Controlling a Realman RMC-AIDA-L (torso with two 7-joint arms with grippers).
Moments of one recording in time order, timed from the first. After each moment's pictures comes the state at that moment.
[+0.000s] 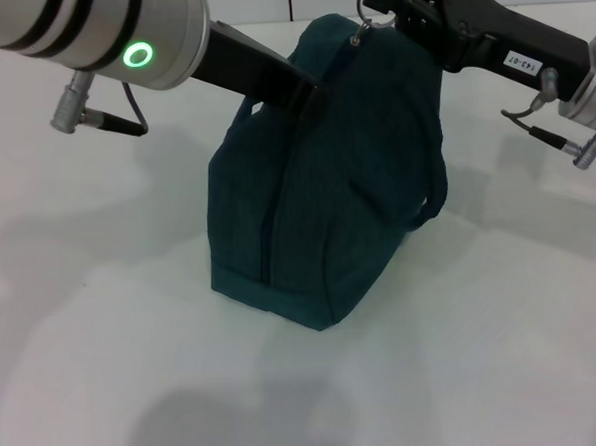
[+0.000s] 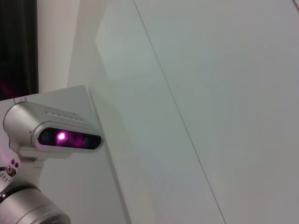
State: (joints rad) left arm -0.61 -2.09 1.50 1.86 2.49 1.59 -2.95; right arm 0.80 2.03 -0.89 -0.16 -1.25 -1.58 1.14
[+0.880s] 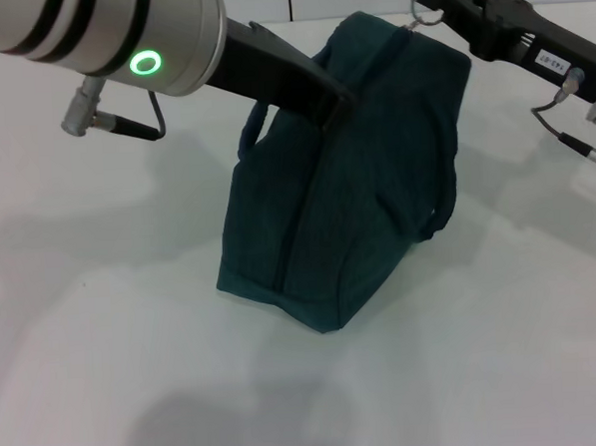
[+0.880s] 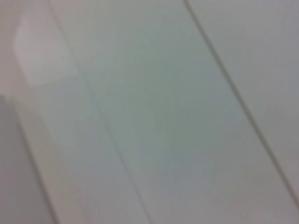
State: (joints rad) left arm -0.60 -2.09 1.49 1.86 2.37 1.58 -2.85; right arm 0.73 2.03 -0.88 -0.17 -1.18 -1.43 1.19
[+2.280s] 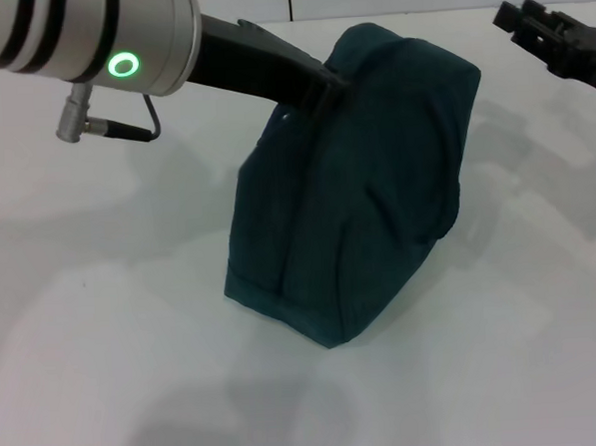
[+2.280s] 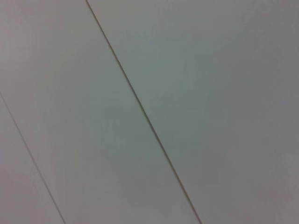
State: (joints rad) left arm -0.53 -2.09 1.43 1.80 2.27 1.49 -2.77; right arm 0.58 2.02 -0.91 -0.29 -1.12 -1.28 1.21
